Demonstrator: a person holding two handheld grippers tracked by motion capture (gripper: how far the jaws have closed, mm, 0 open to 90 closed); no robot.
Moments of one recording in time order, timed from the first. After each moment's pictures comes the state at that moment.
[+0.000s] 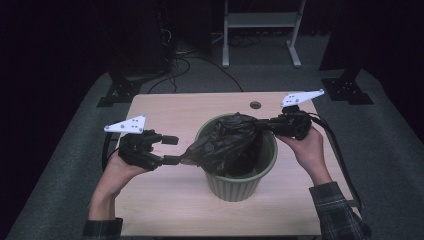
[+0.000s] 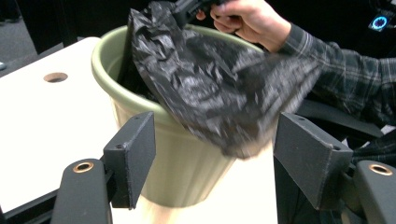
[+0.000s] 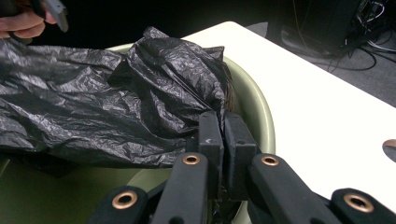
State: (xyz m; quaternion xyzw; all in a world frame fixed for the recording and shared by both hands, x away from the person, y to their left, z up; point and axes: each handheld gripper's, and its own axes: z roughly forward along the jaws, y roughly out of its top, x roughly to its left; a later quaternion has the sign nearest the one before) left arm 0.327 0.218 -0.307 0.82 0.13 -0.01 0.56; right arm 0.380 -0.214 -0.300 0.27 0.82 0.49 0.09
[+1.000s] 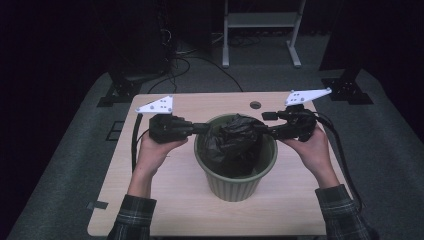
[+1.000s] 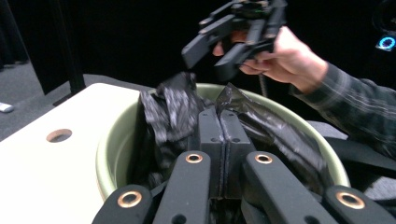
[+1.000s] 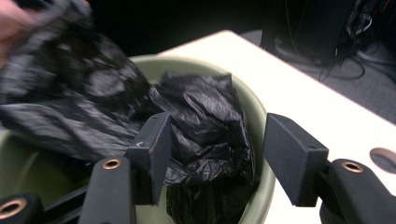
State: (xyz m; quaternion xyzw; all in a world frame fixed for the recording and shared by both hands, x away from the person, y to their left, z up) left arm 0.373 0.146 -0.287 0.79 0.11 0.02 0.61; right arm 0.363 -0.217 -0.280 0.26 0.82 0.50 0.11
